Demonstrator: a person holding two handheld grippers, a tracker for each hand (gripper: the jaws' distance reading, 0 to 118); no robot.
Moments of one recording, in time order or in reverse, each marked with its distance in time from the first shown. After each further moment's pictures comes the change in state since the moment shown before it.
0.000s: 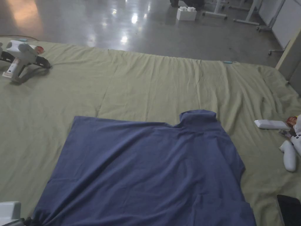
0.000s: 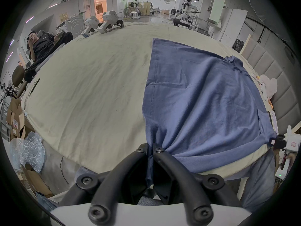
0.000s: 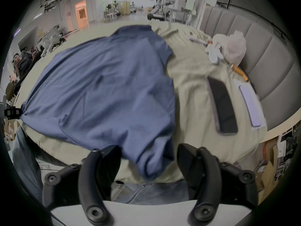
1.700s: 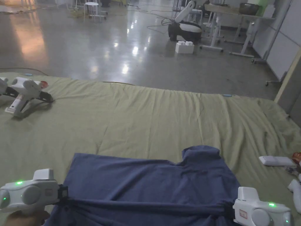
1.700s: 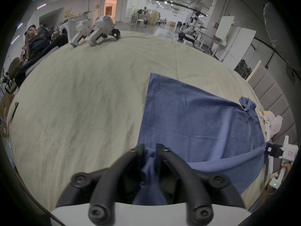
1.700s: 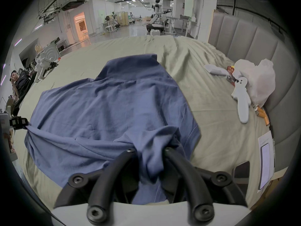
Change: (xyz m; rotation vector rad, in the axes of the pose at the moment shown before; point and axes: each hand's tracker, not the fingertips) left arm 0.018 0.184 -0.104 0.133 -0.033 0.096; right arm -0.006 0.210 -0.067 0.180 -0.002 -0.005
